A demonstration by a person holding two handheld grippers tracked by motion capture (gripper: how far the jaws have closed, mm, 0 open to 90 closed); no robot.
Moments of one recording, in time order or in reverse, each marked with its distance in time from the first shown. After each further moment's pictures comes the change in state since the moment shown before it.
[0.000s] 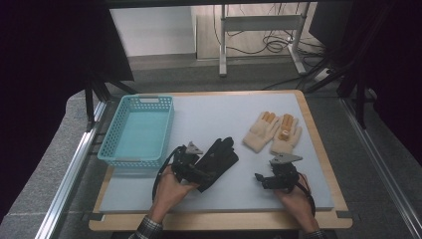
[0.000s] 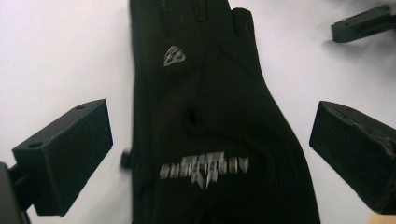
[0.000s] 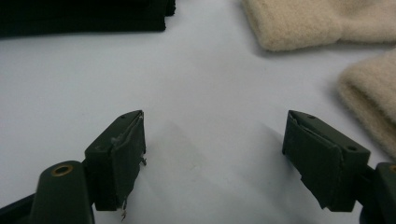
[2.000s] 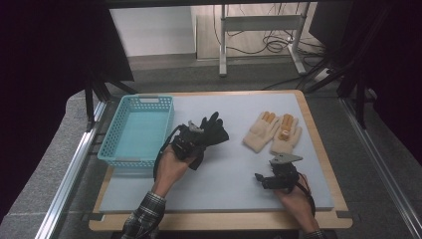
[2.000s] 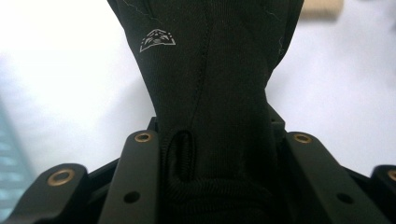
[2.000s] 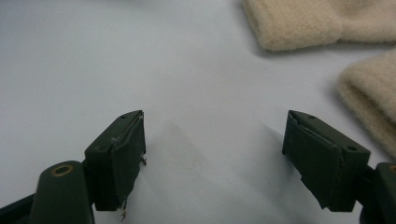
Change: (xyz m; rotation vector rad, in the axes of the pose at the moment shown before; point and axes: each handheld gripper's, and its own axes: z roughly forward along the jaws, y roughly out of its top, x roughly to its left) left arm 0.035 0.049 -0.015 0.013 0.167 0.005; right arm 0.000 0.000 0.000 0.000 0.000 0.001
